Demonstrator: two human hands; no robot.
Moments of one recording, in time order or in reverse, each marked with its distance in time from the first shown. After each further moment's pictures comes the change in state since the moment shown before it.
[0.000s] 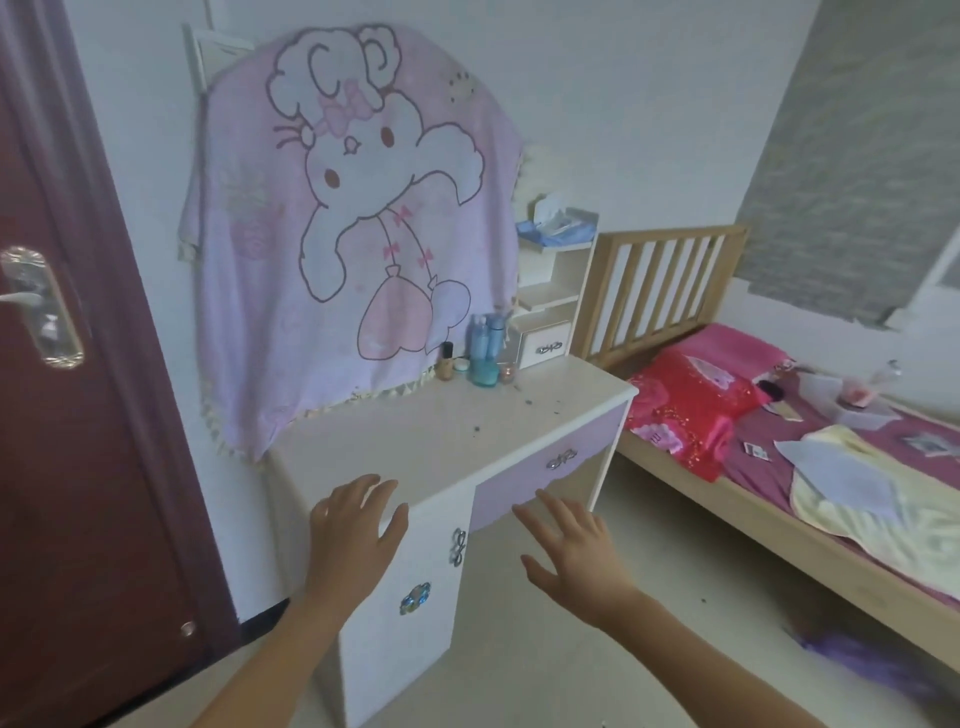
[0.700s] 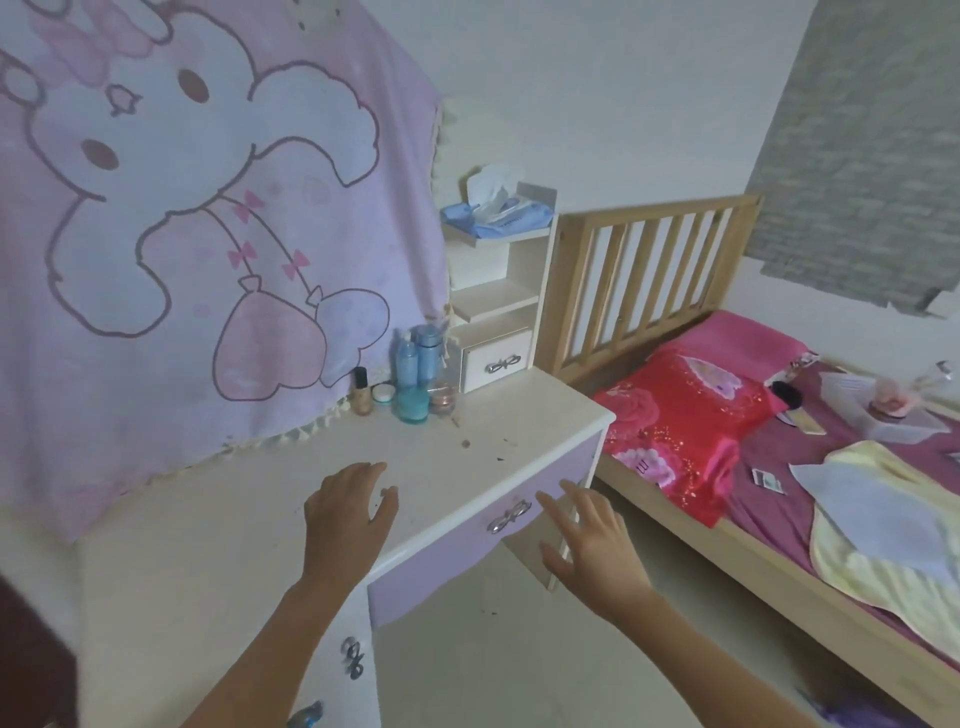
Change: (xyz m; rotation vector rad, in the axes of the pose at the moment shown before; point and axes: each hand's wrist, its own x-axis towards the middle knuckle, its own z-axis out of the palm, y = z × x) left_hand 0.209 0.125 0.189 -0.129 -0.024 -0.098; right_hand 0.095 0.280 0.101 0.046 0.041 0.105
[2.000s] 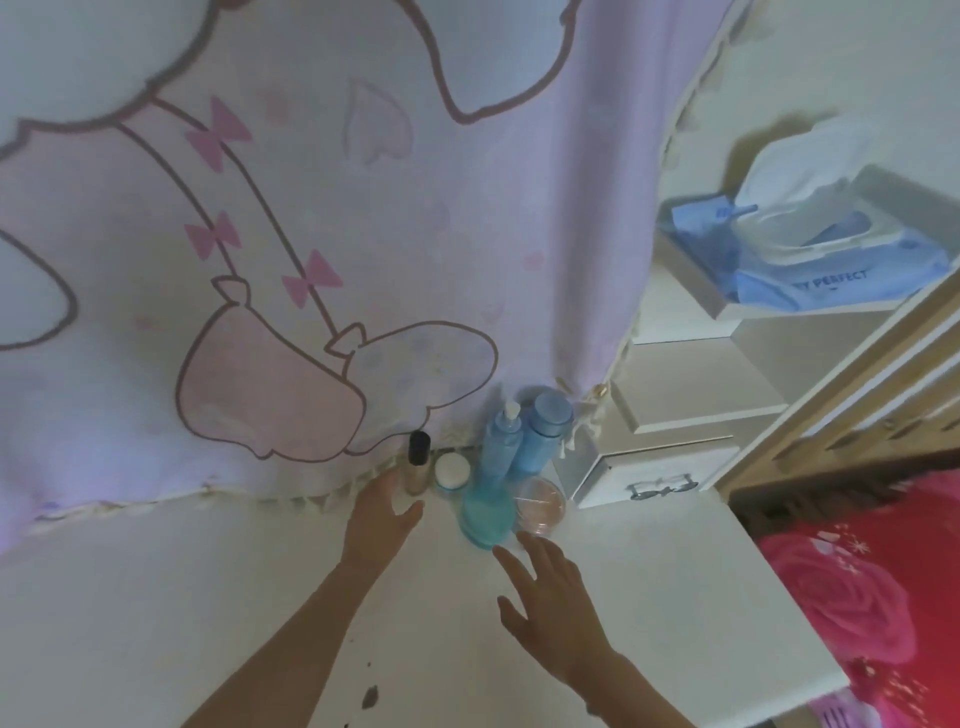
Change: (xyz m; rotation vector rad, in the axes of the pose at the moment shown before) left_hand 0.273 -0.156 0.201 -0.269 -0.049 -0.729; right_hand 0.298 0.037 0.273 0.272 -0.297 -0.438
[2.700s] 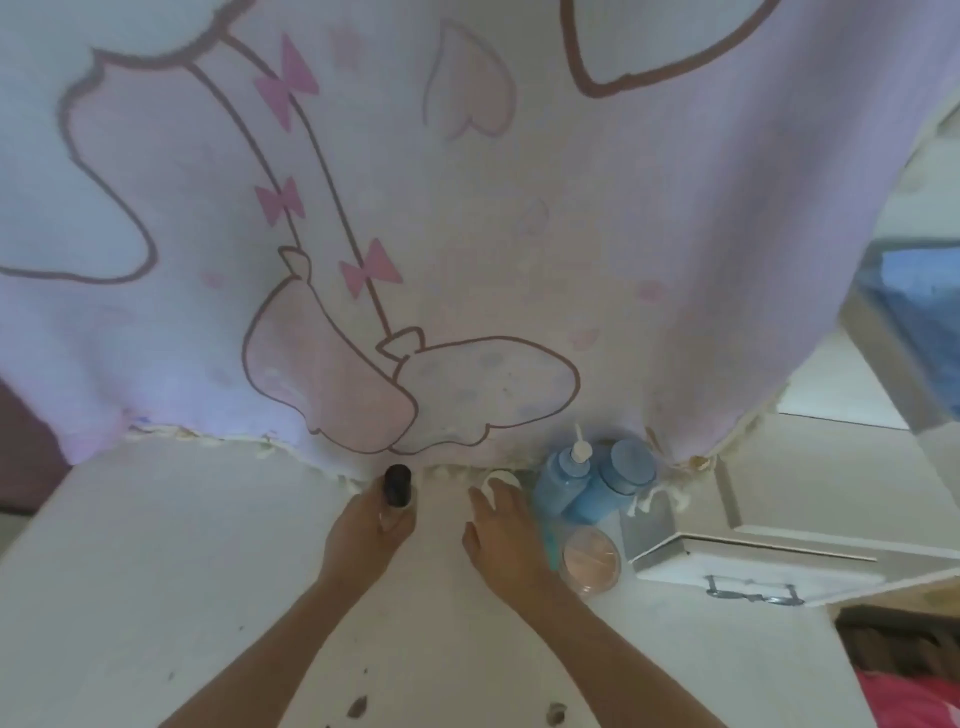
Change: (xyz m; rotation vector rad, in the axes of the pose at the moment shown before) left_hand -0.009 -0.013 -0.022 0.004 0.172 -0.225; right_hand 0.132 -0.016 0.040 -0.023 -0.262 -0.108
